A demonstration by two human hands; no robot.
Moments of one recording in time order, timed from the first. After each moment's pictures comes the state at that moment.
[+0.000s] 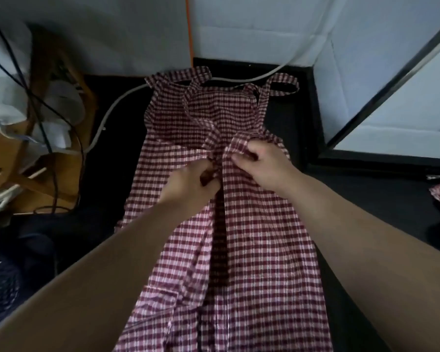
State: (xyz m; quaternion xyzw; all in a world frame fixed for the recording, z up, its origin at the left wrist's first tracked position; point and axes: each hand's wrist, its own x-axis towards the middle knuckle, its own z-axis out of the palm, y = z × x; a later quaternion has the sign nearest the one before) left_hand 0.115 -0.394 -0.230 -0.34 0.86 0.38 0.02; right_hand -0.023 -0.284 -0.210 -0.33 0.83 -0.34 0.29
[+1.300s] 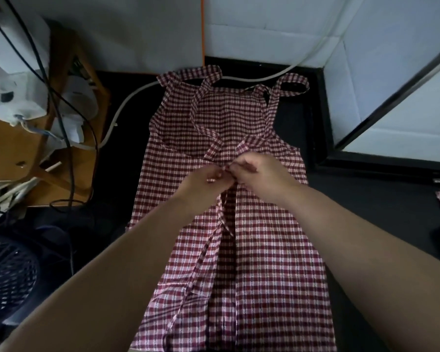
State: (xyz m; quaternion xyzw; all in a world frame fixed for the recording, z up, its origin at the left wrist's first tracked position) left_hand 0.123 -0.389 -0.217 -0.35 0.74 0.57 0.04; right_hand 0.003 -0.286 -0.207 -0.37 0.79 -0.35 0.33
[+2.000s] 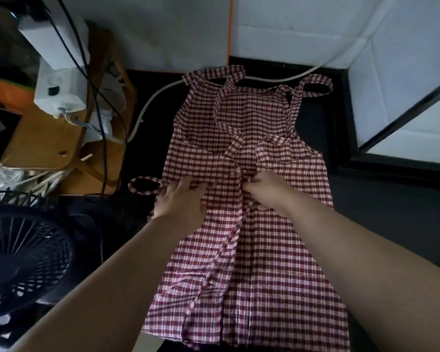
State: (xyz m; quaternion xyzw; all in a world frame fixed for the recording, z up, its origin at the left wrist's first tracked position) left_hand 0.182 -0.411 -0.235 -0.36 0.89 0.16 0.21; right_hand 0.029 -0.305 -0.231 -0.19 0.82 -0.26 0.47
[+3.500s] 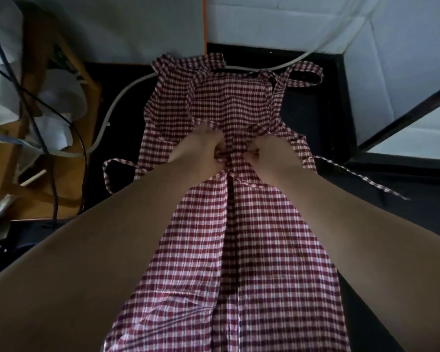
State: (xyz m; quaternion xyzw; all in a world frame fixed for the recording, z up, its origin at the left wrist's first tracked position) left_hand 0.067 -0.455 -0.239 -0.25 0.94 0.23 0.05; right_hand -0.038 -0.331 -0.242 -0.36 0.90 -0.13 0.21
